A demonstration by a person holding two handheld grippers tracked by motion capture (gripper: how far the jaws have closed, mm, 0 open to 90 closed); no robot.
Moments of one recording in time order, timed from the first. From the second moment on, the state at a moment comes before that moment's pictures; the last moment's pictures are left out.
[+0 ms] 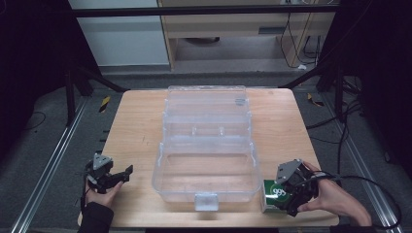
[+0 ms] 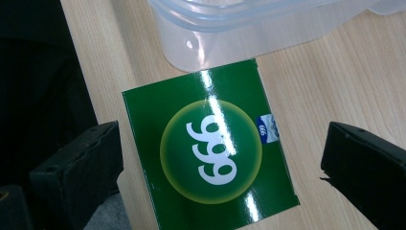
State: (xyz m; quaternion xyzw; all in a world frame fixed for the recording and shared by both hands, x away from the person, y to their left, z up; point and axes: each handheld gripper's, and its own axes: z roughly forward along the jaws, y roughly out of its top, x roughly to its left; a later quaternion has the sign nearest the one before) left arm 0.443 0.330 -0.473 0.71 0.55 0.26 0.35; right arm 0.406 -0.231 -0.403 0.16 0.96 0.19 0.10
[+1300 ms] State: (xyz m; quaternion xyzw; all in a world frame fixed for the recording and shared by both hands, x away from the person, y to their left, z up) left arm 0.444 0.330 -0.474 0.71 0.55 0.26 0.35; right arm 0.421 -0.218 -0.445 0.11 0.98 0.13 0.05
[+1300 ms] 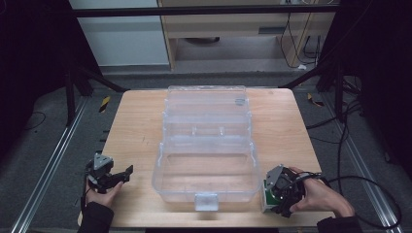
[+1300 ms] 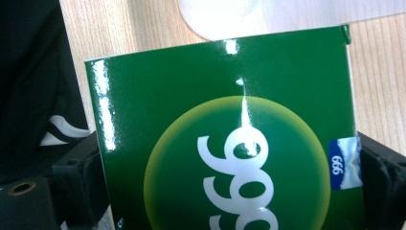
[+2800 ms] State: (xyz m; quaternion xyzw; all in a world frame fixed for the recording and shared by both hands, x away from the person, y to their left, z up) left arm 0.444 0.329 -0.474 0.72 0.55 0.26 0.35; right arm 0.408 -0.234 -0.343 0.16 0.97 0.18 0.09
